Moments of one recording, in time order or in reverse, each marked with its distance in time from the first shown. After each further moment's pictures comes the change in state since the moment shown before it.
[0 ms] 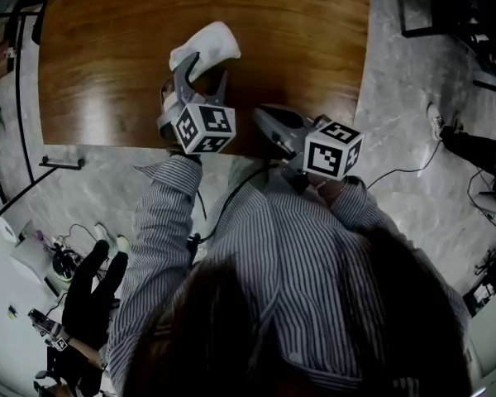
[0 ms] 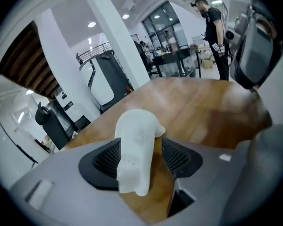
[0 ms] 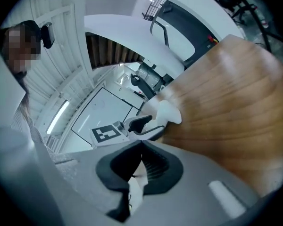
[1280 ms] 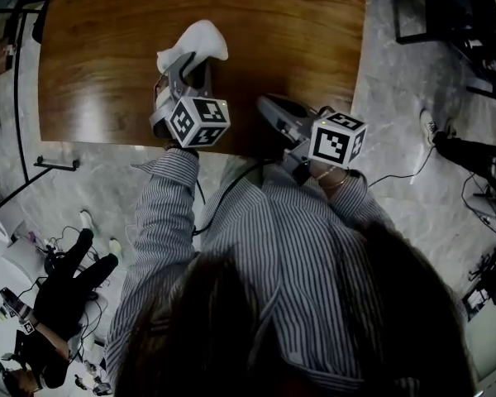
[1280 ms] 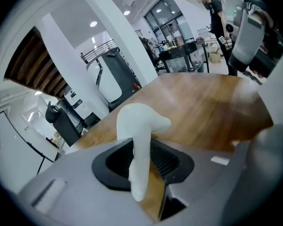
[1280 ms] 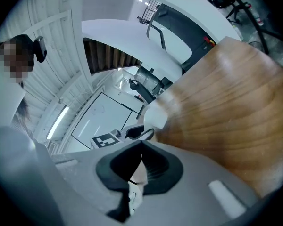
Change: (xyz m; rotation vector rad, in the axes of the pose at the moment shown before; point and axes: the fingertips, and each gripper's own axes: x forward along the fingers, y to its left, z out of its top) left arm -0.001 0.023 -0.006 0.002 0.052 0.097; right arm -0.010 -0.010 0.025 0.038 -0.042 0.008
